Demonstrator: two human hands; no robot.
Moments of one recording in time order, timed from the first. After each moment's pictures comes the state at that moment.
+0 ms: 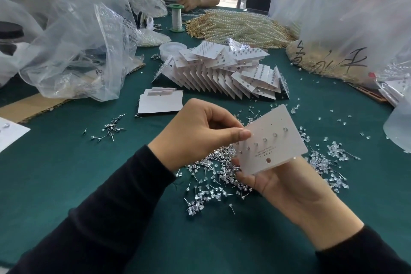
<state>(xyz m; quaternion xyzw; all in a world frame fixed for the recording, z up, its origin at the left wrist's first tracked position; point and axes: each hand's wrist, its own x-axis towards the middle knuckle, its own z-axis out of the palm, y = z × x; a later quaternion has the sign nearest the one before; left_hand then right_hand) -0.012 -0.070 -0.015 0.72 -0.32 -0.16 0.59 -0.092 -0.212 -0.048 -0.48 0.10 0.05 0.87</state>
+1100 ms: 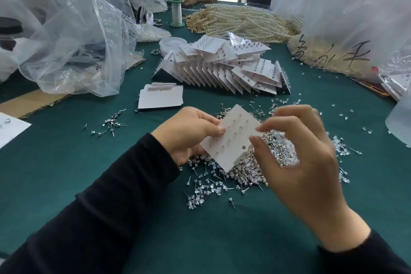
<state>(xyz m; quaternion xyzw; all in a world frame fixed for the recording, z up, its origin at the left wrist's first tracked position) -0.002 -0.075 -0.027 0.69 -0.03 -0.34 0.65 -0.103 -0.215 -0.040 -0.87 -0.09 -0.39 0.28</state>
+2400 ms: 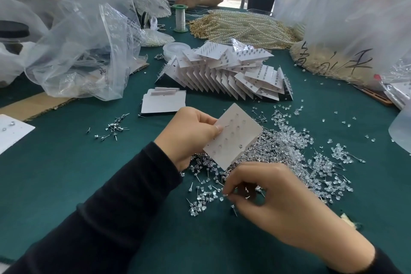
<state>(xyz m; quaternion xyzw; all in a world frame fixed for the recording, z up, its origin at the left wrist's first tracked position) -0.002 -0.076 -0.030 0.75 -0.05 -0.20 0.62 -0.112 -0.206 -0.040 -0.90 -0.17 -0.02 0.39</state>
